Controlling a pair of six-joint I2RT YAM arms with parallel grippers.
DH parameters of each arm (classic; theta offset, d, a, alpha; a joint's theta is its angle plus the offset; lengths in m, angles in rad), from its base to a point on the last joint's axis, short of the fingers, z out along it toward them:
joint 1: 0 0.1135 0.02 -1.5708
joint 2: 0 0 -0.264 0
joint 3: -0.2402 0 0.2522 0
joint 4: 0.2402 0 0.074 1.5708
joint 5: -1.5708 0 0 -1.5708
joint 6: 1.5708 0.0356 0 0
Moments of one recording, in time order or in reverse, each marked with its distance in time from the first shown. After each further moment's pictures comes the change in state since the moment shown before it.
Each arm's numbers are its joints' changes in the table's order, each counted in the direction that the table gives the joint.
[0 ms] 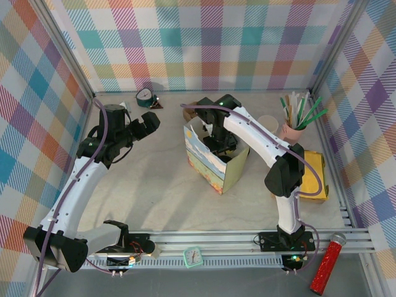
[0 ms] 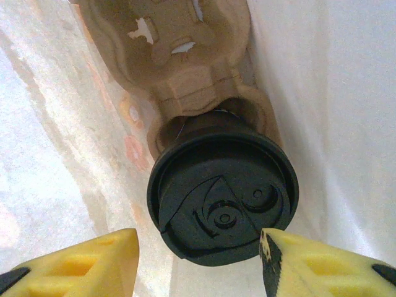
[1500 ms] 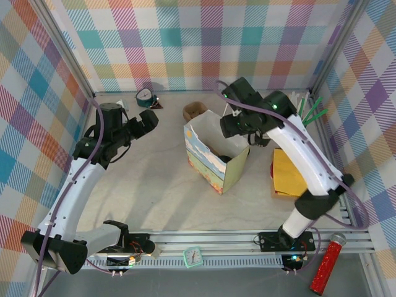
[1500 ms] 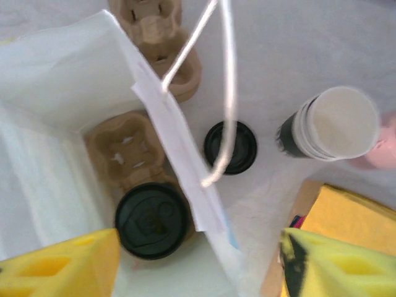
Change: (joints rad) left arm 0.000 -0.014 -0.048 0.032 0.007 0.001; right arm -0.002 -0.400 0.005 -0.144 -0.333 0.011
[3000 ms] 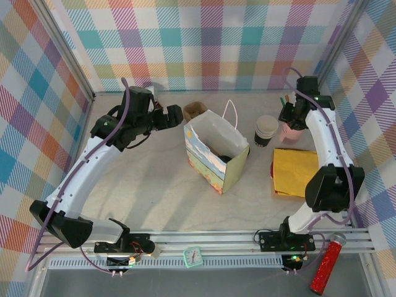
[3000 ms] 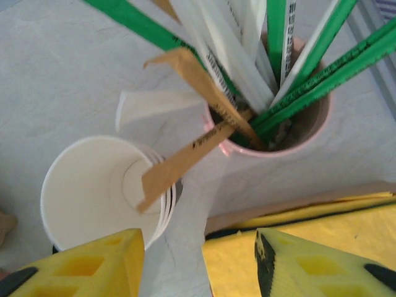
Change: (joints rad) left arm -0.251 0.228 -0.323 0.177 0.091 0.116; right arm -0.767 0.047 0.428 -0.468 0.241 -0.010
